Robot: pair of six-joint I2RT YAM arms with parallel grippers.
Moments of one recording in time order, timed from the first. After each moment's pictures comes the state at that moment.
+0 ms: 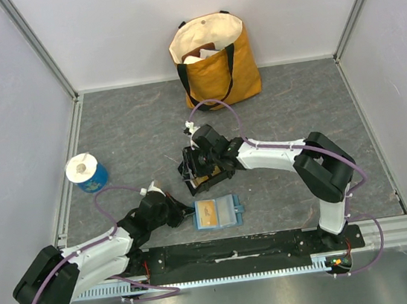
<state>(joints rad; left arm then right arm) -0.72 0.95 0.07 0.18 0.09 -1.31 0.89 1.85 1.22 -0.12 -0.22 0.63</state>
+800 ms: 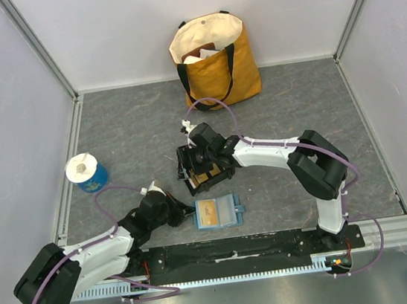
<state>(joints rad) -0.72 0.97 0.08 0.20 0.09 -1.31 0.88 1.89 1.26 -0.13 -0.20 0.59</state>
